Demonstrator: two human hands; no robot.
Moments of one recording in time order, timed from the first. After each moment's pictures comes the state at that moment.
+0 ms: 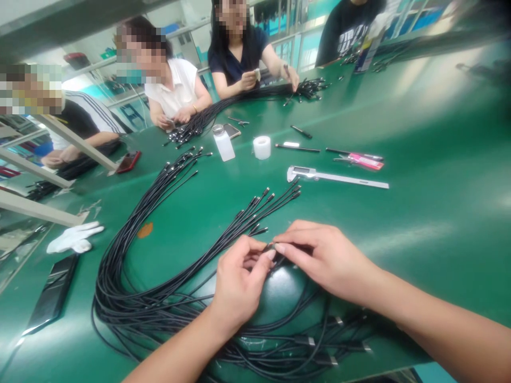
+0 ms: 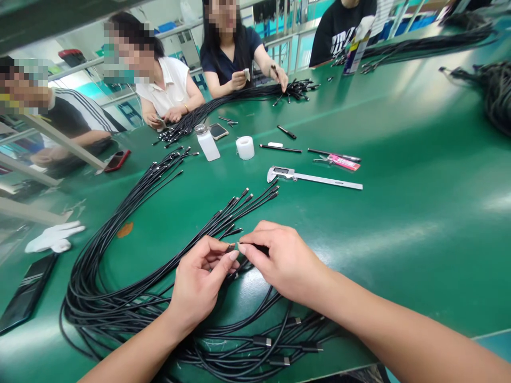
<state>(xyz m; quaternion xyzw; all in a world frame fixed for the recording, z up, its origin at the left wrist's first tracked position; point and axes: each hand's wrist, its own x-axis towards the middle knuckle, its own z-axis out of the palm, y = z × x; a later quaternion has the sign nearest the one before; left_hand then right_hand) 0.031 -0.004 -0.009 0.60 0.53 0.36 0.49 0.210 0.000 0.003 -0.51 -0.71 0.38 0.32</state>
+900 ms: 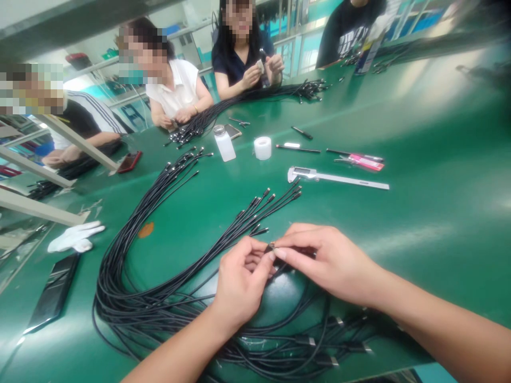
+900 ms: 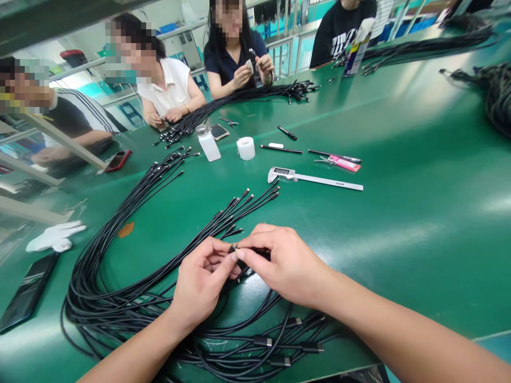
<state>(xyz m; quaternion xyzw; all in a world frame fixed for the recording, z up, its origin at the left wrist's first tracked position) 0.032 -0.005 -0.008 0.57 0.53 0.34 0.52 0.211 -0.001 0.009 -0.48 -0.71 0.41 0.32</state>
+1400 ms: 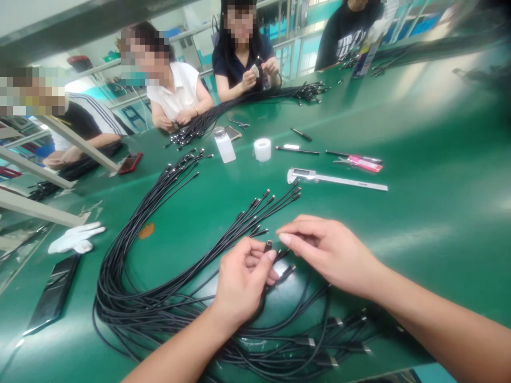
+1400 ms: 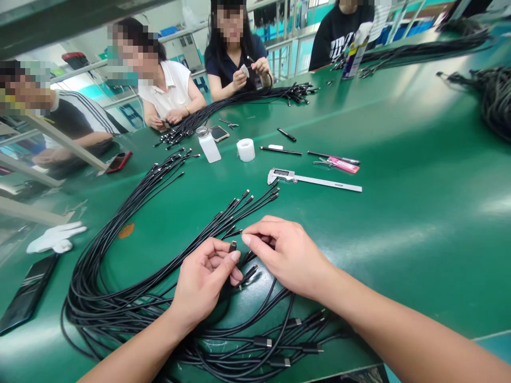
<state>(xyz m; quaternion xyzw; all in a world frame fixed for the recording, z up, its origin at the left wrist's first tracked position) 0.036 -0.004 -0.008 0.53 0.54 0.33 0.56 0.214 0.004 0.006 -0.54 -0.67 0.38 0.34</state>
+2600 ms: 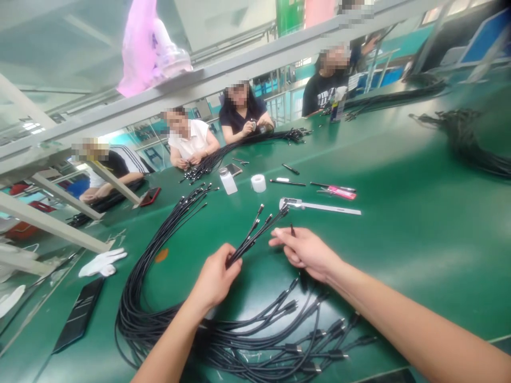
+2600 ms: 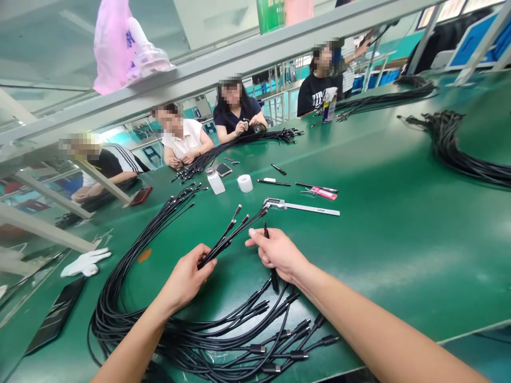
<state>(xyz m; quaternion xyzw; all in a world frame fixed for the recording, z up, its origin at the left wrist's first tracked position) -0.014 0.029 0.018 0.75 0.60 0.11 0.24 0.213 0.030 -0.013 -0.48 -0.36 0.65 0.46</state>
